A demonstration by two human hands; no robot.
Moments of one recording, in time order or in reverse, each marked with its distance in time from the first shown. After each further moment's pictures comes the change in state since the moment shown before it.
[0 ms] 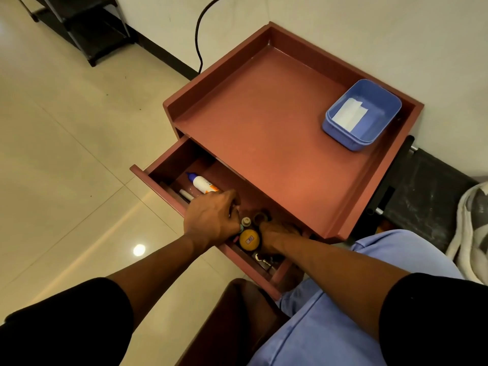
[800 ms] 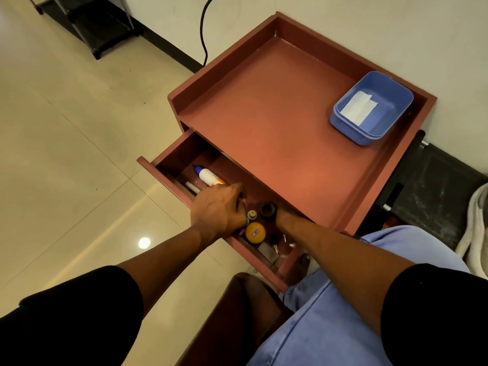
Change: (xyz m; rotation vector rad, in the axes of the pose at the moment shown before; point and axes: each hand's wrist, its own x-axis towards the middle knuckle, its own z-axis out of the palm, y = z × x) left_hand 0.004 0.004 -0.001 -0.001 -0.003 0.001; right_hand 0.009 0.008 -0.011 1.023 0.154 0.232
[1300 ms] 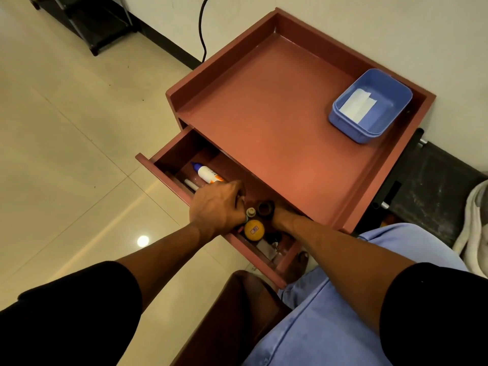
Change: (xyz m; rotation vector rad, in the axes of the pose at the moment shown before) left_hand 0.001 -0.004 0.005 0.004 -0.020 0.001; right_hand 0.031 0.014 0.008 -0.323 -0.025 -0.167
